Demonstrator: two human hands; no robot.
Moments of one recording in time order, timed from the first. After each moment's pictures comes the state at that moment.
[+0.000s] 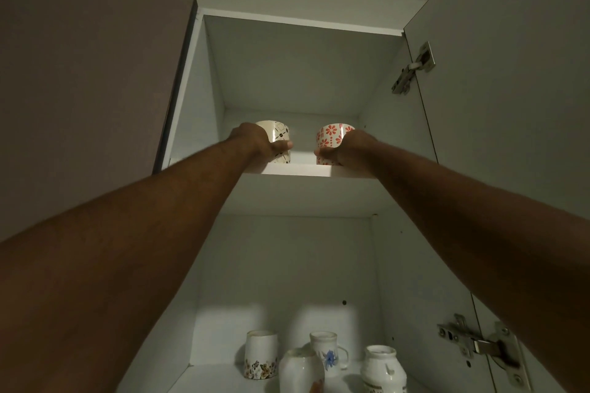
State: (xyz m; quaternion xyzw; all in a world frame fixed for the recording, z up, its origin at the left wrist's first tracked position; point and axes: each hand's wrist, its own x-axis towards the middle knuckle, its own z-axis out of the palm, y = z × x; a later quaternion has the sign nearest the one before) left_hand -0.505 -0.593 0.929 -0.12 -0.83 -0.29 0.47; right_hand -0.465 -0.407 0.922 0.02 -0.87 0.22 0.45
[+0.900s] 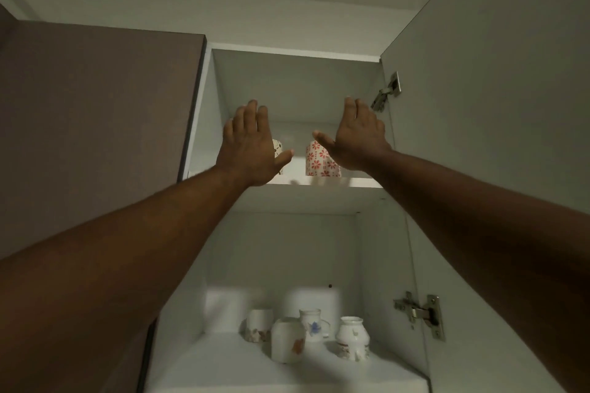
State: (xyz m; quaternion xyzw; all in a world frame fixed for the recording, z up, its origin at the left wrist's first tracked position) left_hand -0.395 -0.595 0.873 -0.13 -0.74 -0.05 0.66; right_hand -0.363 -0.401 0.900 0.03 -0.79 0.05 0.61
